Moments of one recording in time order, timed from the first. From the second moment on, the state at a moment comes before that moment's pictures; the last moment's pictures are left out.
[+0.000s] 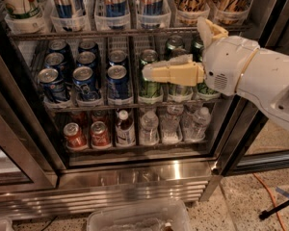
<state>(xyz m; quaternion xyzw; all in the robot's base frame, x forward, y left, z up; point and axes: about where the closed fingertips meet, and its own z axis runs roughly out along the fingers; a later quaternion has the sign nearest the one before) 0.517 -0.068 1.023 -0.35 0.62 0.20 0.67</state>
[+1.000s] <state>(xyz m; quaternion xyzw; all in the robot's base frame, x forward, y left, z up) 0.555 -0.067 1.052 -0.32 0.62 0.19 0.68</state>
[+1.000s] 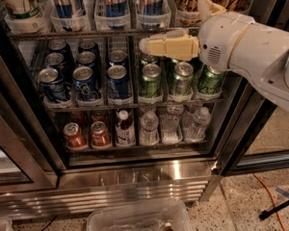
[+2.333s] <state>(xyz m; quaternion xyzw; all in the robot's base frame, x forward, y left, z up) 0.555 -0.067 1.052 -0.32 0.62 0.19 0.68</state>
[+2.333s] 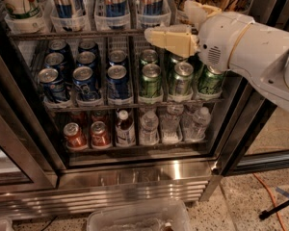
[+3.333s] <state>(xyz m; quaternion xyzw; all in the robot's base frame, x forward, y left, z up) 0.583 -0.056 1.057 -0.32 0.61 0.22 0.69</state>
